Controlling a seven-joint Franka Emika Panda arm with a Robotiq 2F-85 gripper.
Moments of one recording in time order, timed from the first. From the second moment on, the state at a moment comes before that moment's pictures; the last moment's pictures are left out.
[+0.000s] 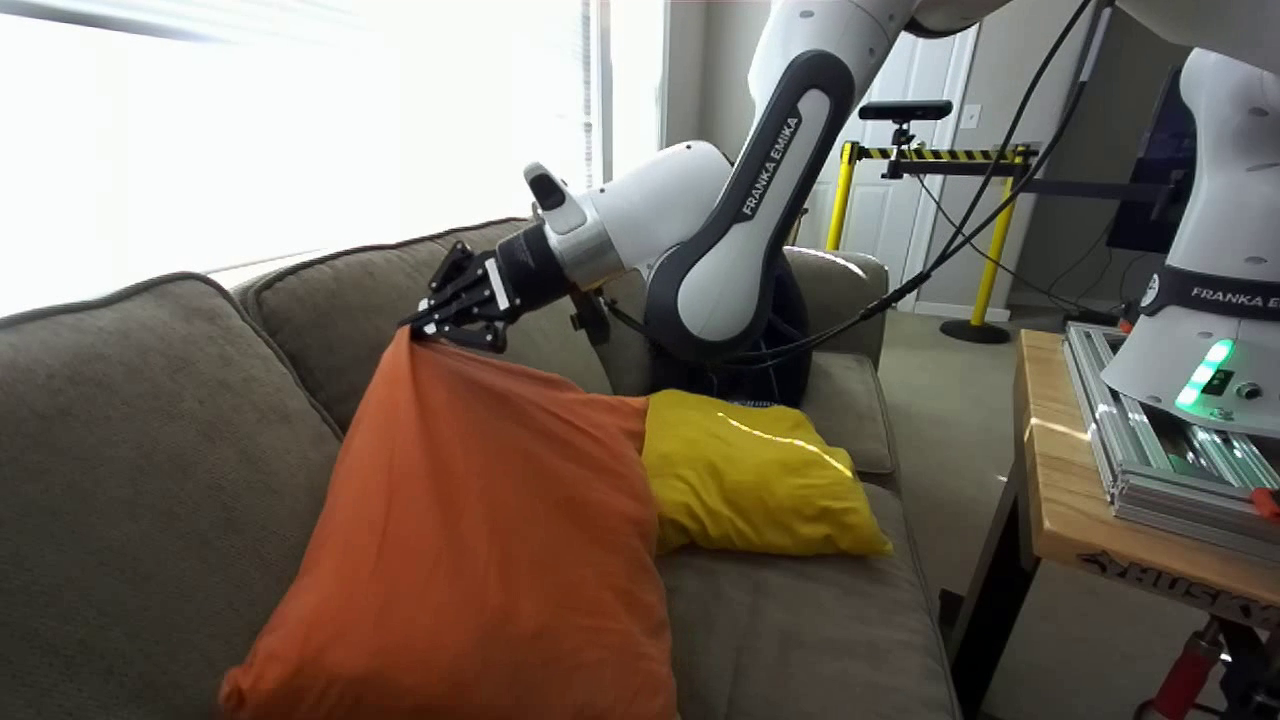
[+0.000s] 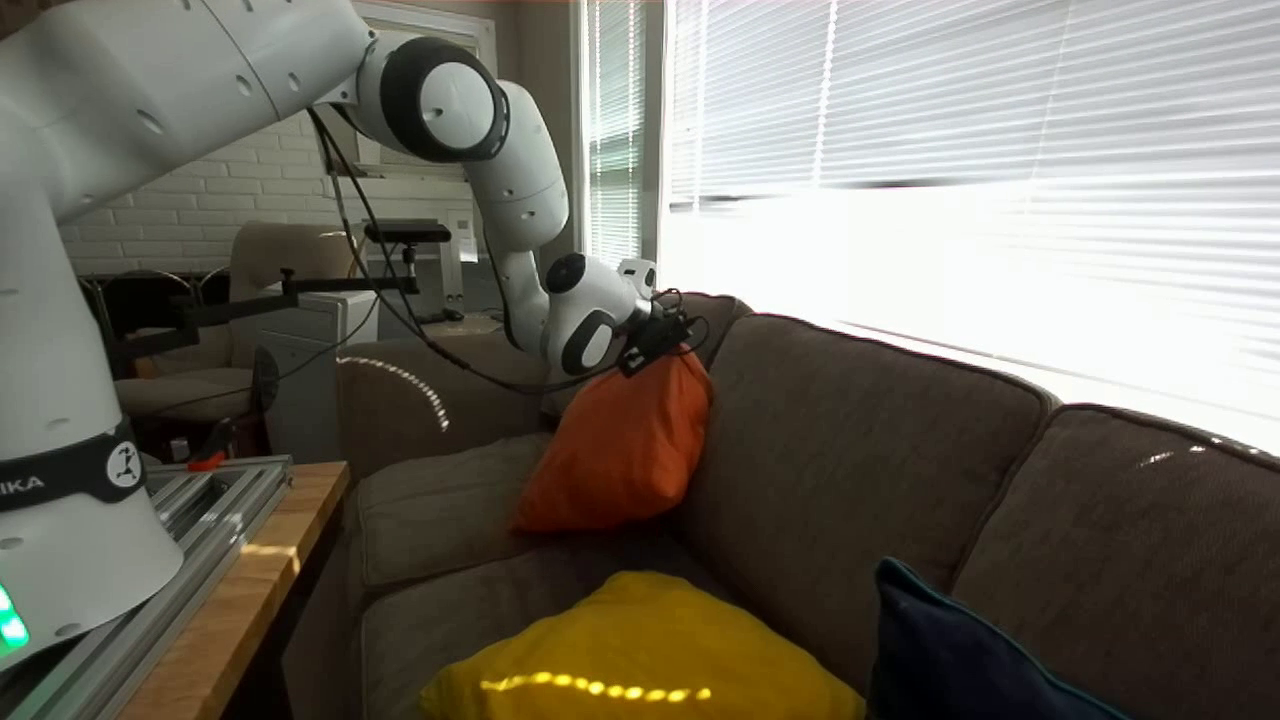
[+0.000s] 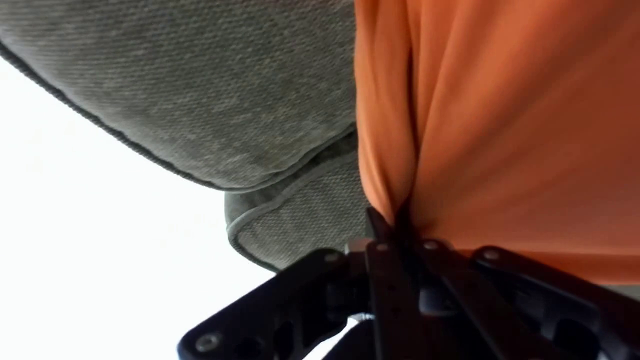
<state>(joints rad) 0.41 1.04 0.23 -1.64 -0.08 3.79 -0.96</state>
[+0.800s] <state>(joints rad) 0.53 1.06 0.07 -1.69 0.16 4.08 -0.74</state>
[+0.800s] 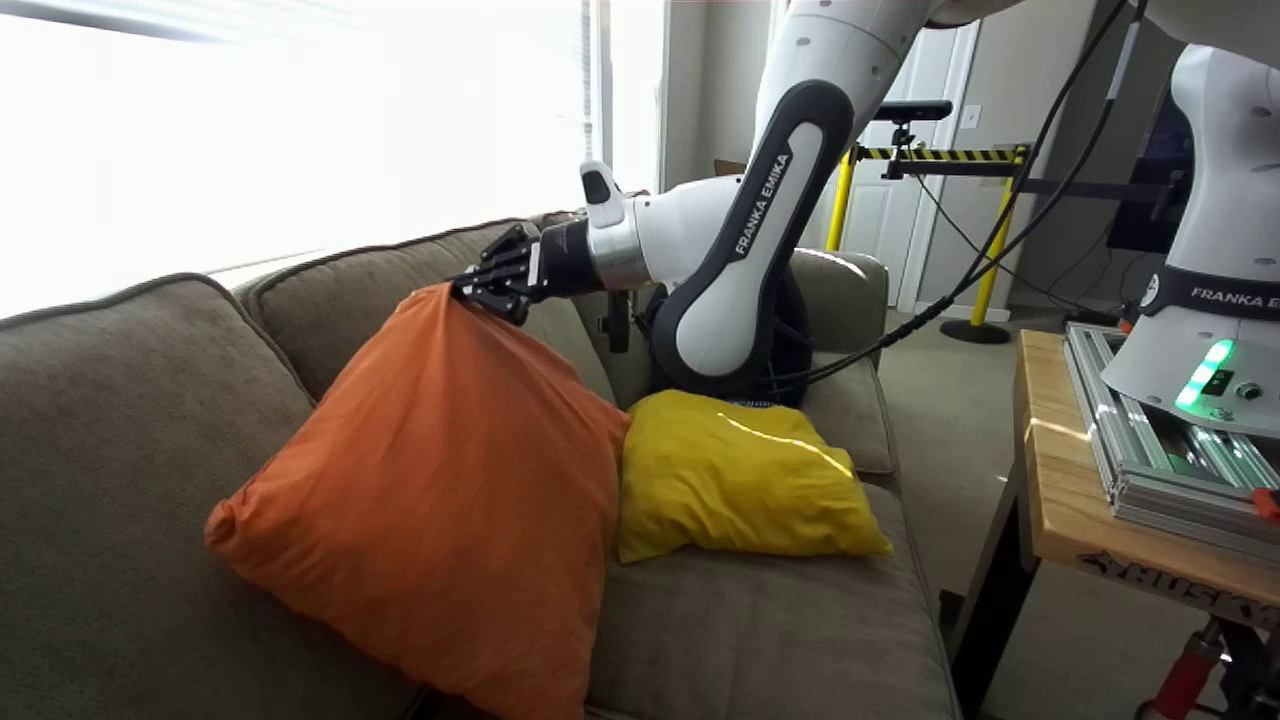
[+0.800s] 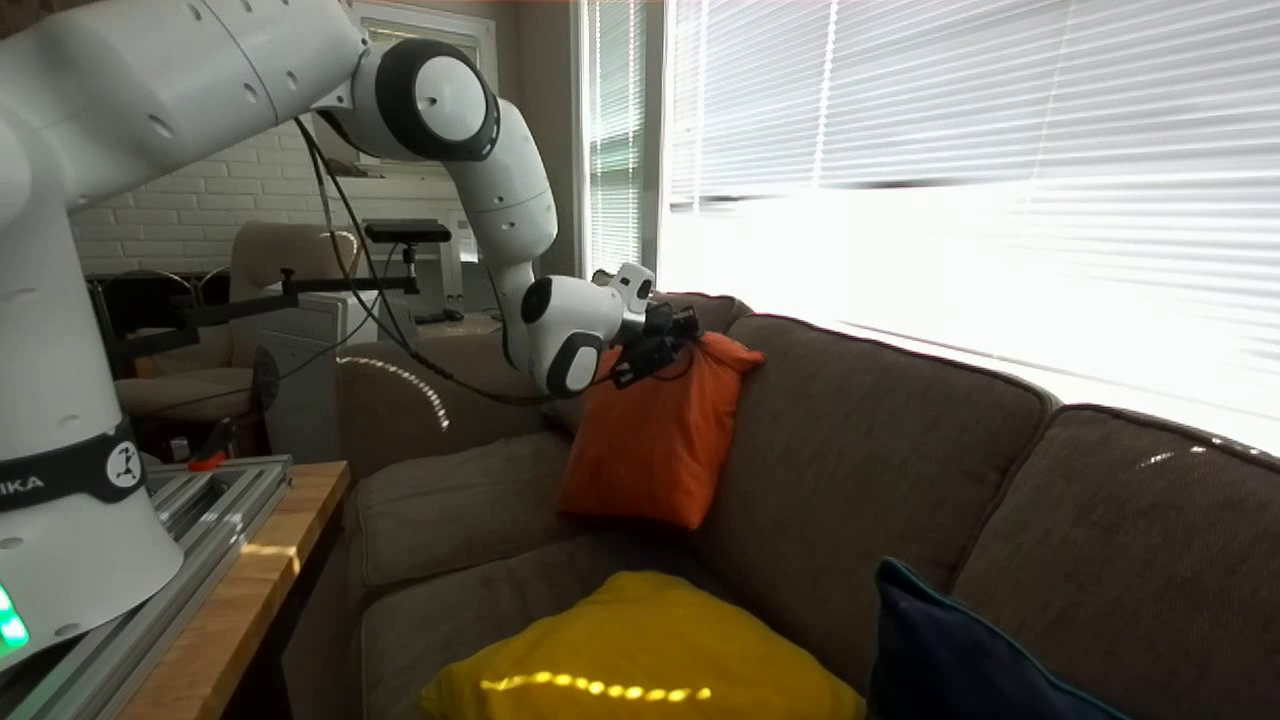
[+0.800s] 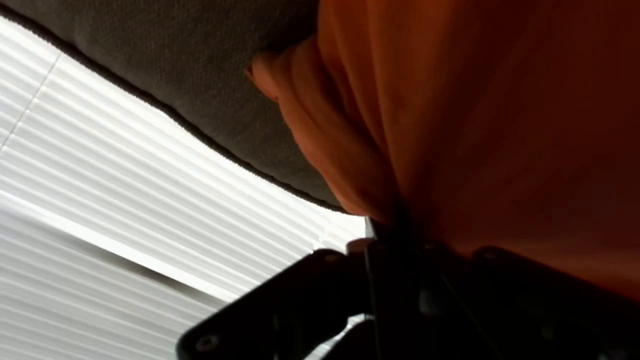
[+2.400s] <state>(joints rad) 0.66 1.06 -0.01 -1.63 0.35 3.91 -0.71</state>
